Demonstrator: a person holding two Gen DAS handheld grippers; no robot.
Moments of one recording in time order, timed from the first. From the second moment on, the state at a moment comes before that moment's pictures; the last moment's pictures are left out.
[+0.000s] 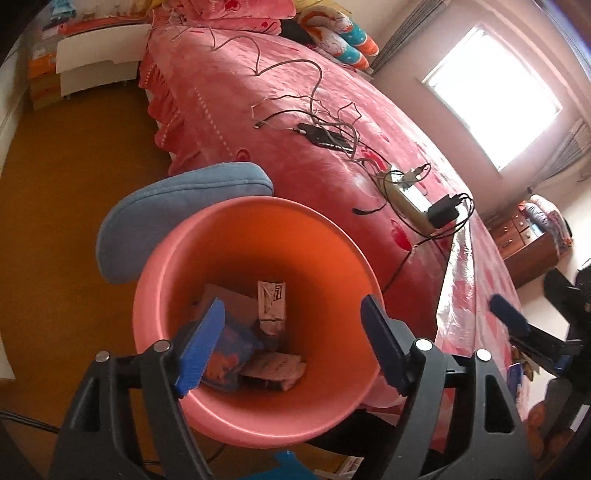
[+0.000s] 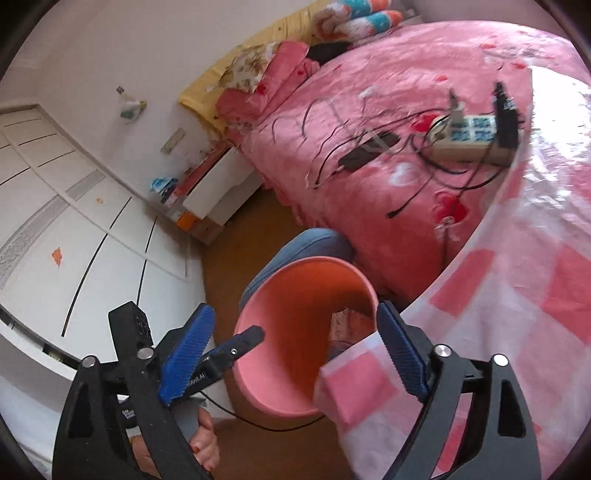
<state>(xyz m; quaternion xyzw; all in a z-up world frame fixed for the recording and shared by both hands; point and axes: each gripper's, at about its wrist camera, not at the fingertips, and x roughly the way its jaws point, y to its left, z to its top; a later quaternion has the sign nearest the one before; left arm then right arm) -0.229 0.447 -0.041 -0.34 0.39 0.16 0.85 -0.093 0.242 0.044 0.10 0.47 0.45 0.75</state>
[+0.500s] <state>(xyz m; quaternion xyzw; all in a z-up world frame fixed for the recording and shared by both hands) -0.212 0.406 -0.015 -0.29 0.38 0.11 0.87 -0.109 0.167 0.056 0.07 0.42 0.37 0.82</state>
